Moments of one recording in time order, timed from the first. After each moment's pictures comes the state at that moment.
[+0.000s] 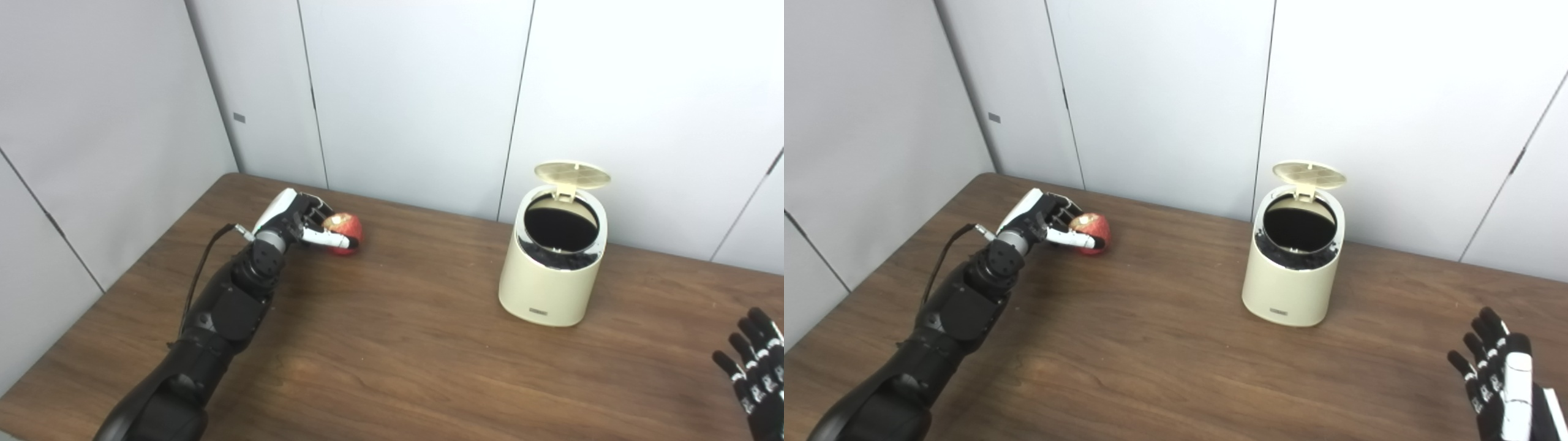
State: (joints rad) left arm -0.53 0.52 -0.04 0.48 0.32 0.28 -0.05; right arm -0.05 -0.12 -0.15 -0.30 0.17 0.35 0.03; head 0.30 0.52
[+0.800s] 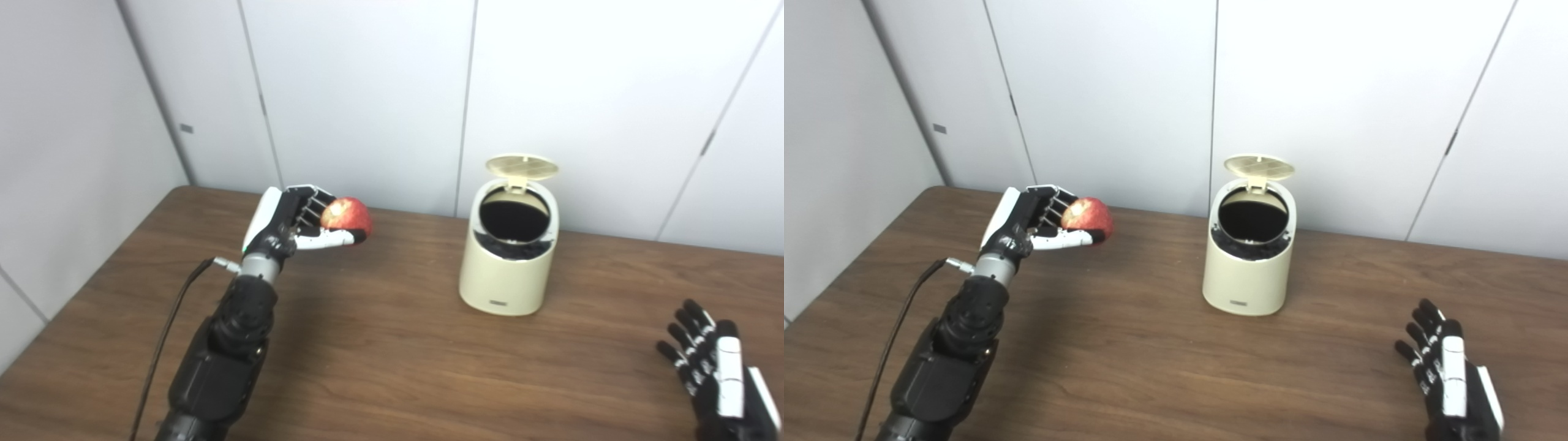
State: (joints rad) left arm -0.36 0.33 0.04 -0.03 0.31 0.29 0.03; right arm -0.06 -0.12 -0.14 -0.13 0.15 0.21 0.04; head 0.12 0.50
